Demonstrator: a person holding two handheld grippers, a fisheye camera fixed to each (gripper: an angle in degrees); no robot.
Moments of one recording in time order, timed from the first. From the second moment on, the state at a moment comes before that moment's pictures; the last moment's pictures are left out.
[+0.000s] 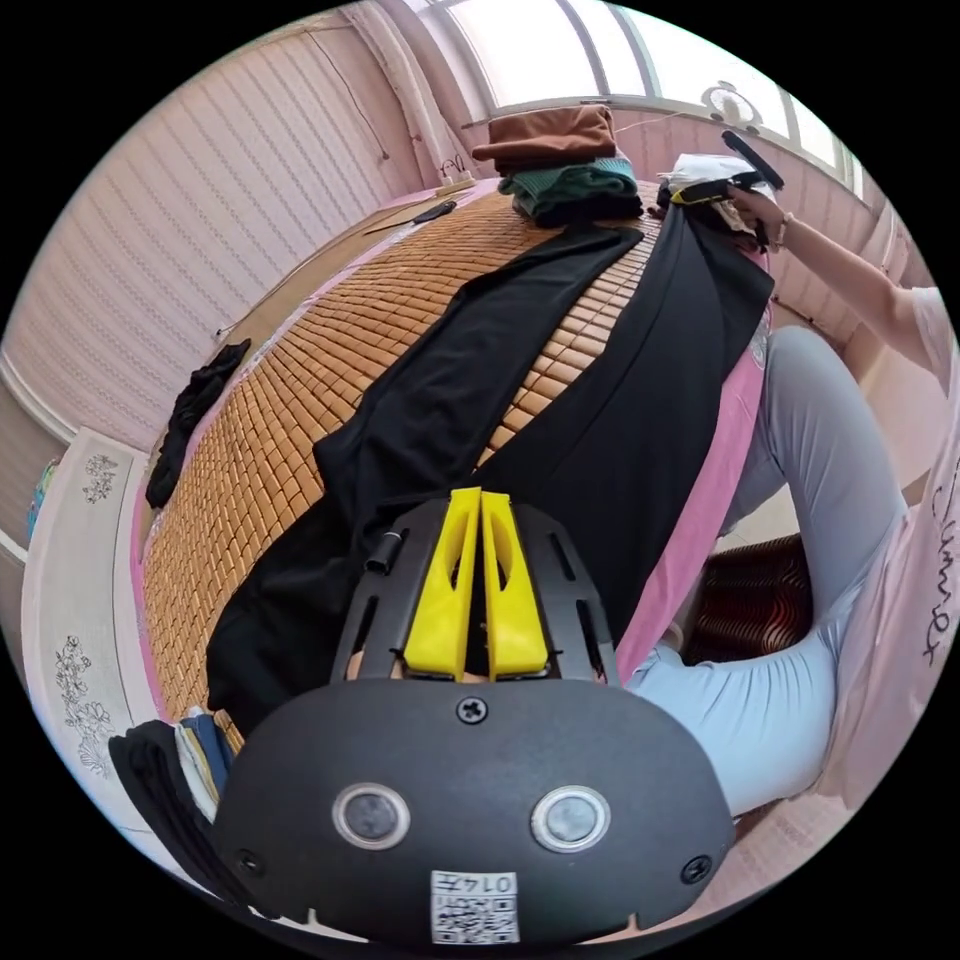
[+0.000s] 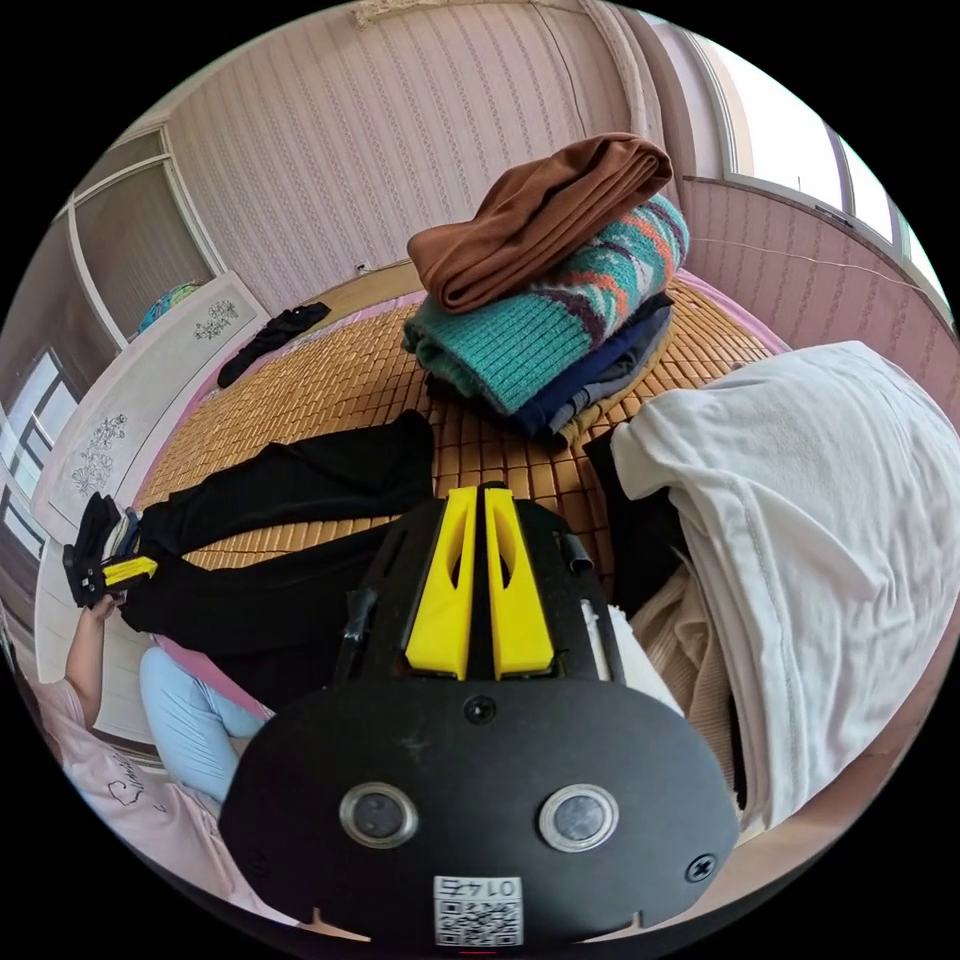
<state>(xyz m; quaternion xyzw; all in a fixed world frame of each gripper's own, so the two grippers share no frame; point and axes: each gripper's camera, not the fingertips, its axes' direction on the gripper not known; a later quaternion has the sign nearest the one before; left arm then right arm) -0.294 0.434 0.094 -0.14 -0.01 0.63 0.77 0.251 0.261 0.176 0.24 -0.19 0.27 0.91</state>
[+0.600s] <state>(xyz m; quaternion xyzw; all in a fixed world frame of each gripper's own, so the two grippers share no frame) -0.310 0.388 0.065 -0.11 -0.02 0.60 0.79 0.240 0.244 0.166 0.24 -0.18 0.26 0.92</state>
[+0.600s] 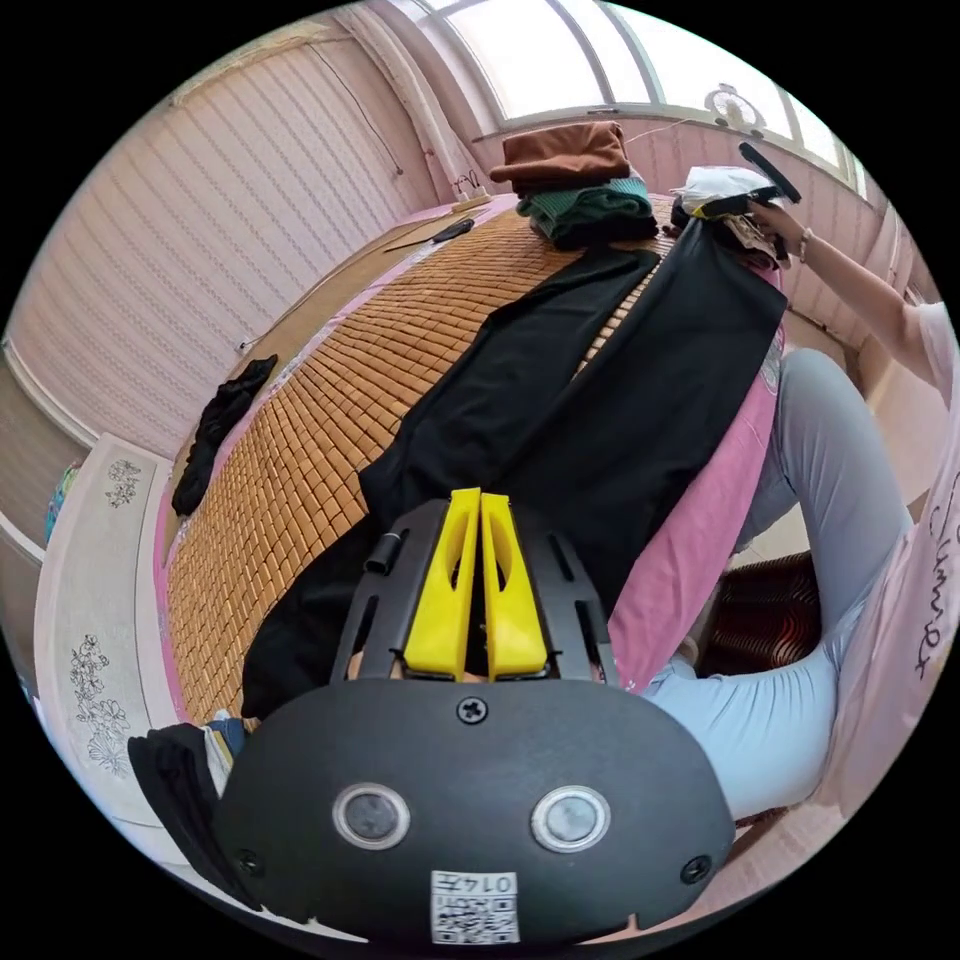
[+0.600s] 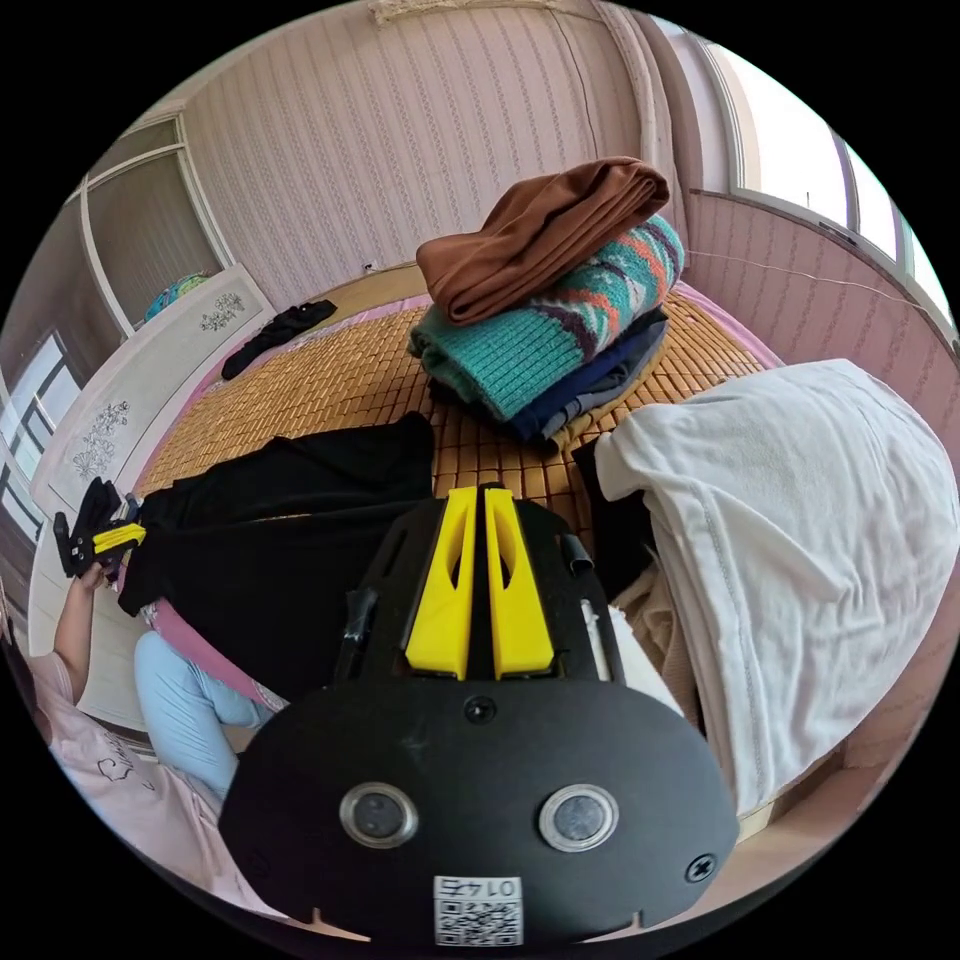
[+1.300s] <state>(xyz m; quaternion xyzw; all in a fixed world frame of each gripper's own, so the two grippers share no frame) -0.495 0.375 -0.040 -0.06 -0.05 0.41 0.91 0.153 0.317 0.216 0.22 -0.29 0.32 0.87</state>
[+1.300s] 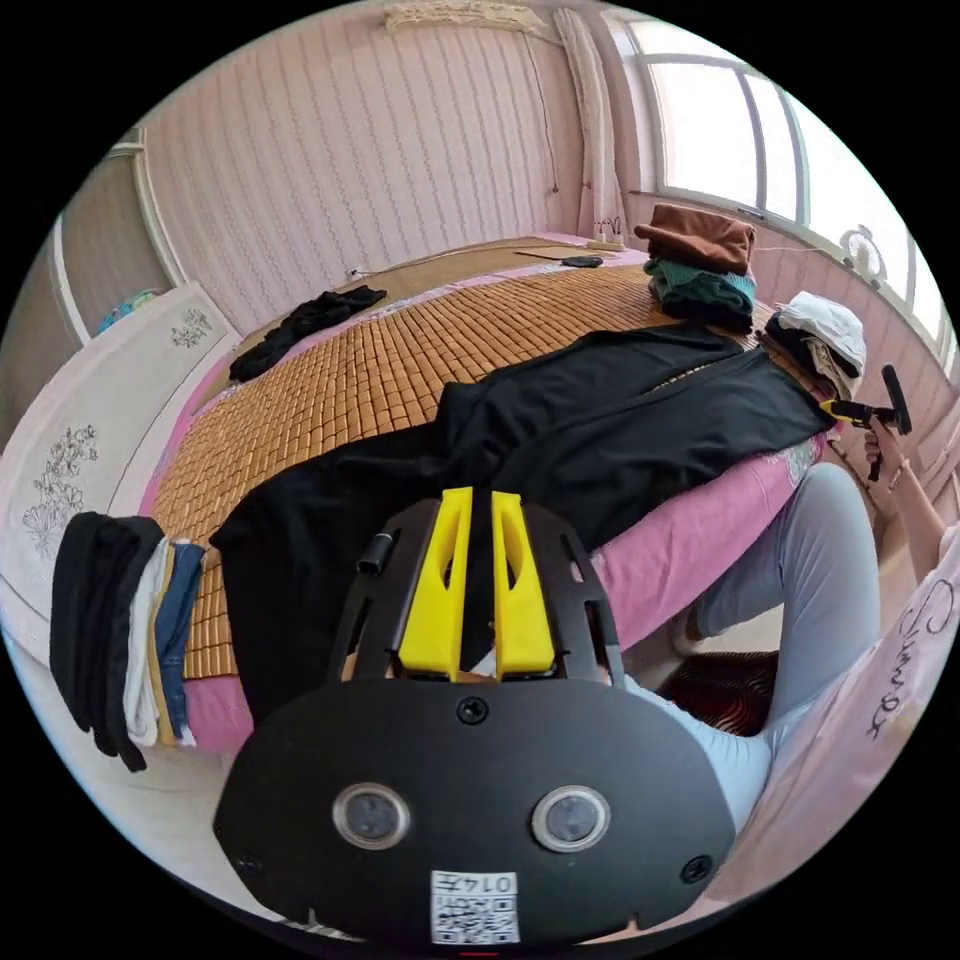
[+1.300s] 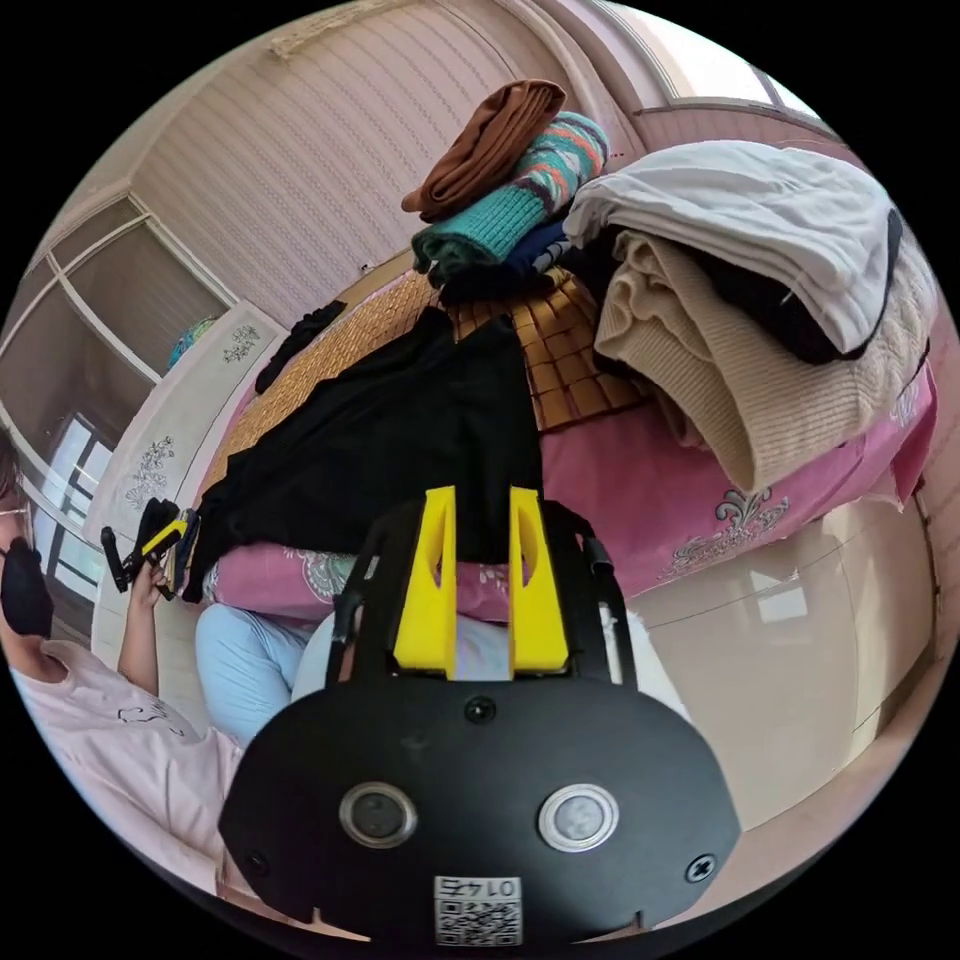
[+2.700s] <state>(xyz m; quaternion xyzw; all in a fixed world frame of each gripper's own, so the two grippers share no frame) -0.862 0.359 -0.102 0.16 -0.09 0.05 0.98 -0.467 -0.407 -0.014 0.20 -0.24 -0.37 0.87</state>
